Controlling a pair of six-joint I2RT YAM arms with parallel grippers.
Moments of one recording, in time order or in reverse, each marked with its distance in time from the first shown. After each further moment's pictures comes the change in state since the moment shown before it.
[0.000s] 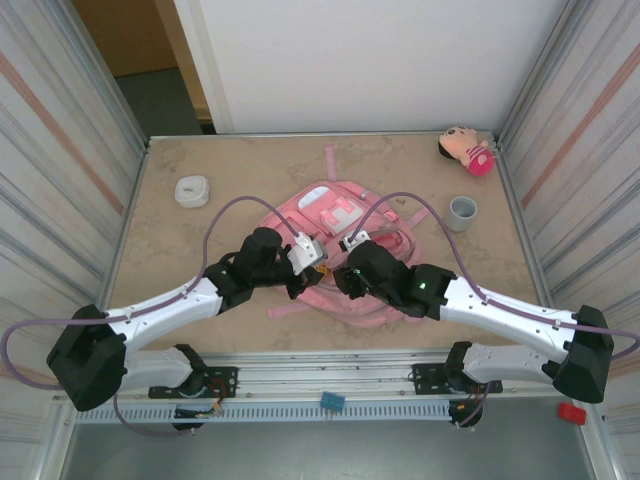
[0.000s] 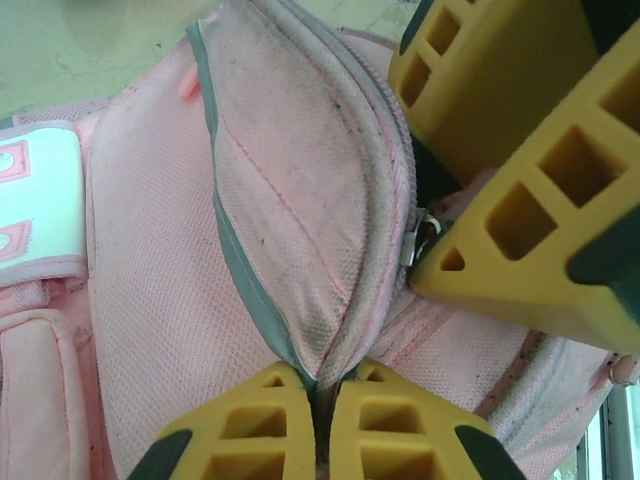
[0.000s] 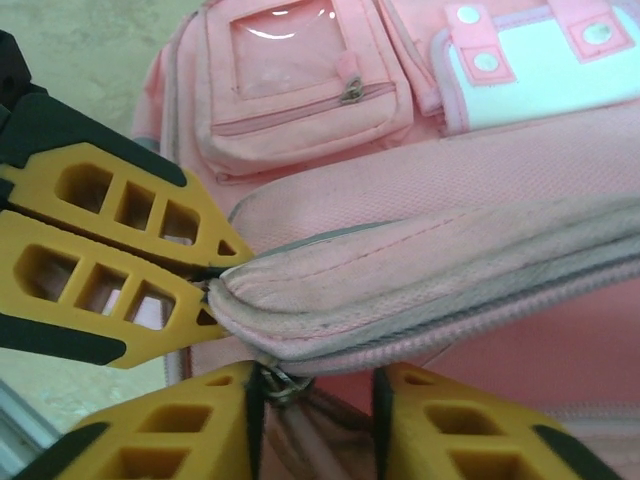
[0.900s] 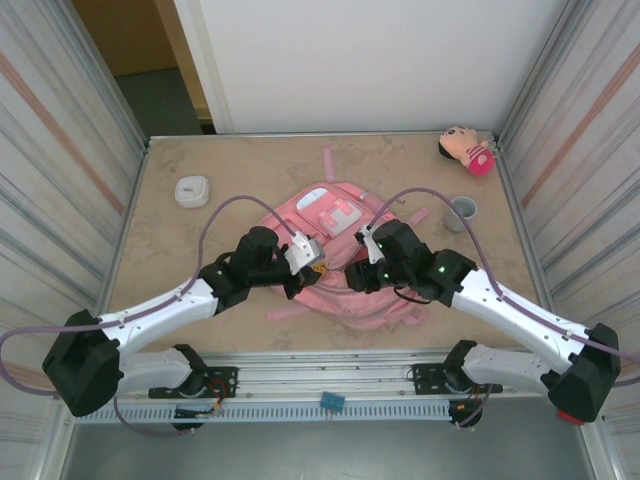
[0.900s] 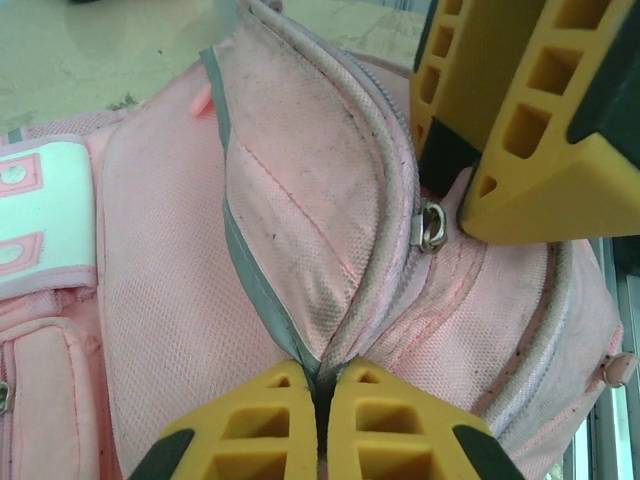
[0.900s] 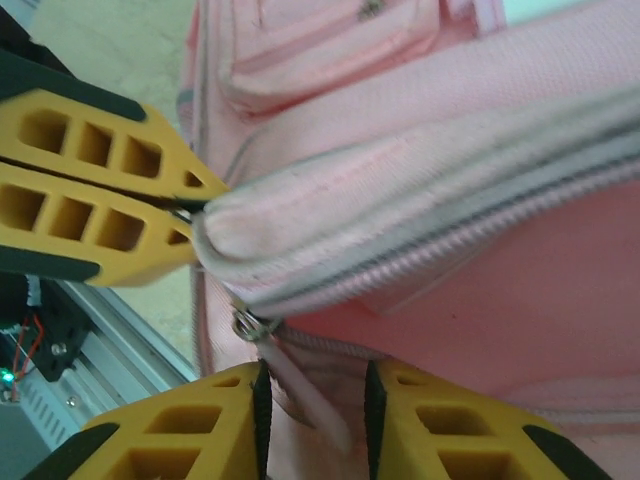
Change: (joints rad) left arm 0.012 -0.035 0.003 -0.039 0.003 0.002; right arm -0.227 -0.045 0.026 -0.135 -0.414 0.007
